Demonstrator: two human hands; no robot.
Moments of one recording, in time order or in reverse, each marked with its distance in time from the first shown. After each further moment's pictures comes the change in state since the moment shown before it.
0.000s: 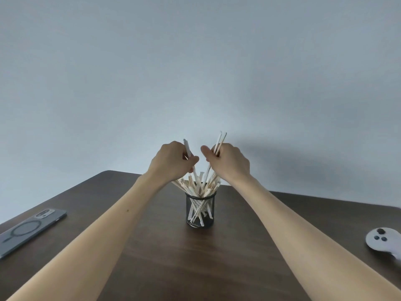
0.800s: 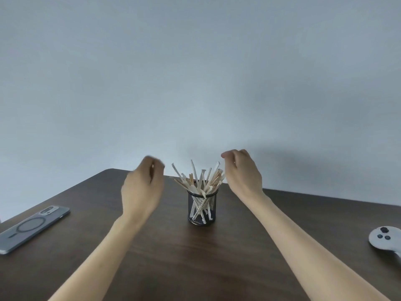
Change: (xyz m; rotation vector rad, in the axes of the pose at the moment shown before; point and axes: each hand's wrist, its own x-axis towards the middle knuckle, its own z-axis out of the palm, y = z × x) left_hand -0.069 -0.040 0.008 -0.165 0.457 -0.124; right_hand -0.033 0.022 -0.002 0.146 0.118 0.067
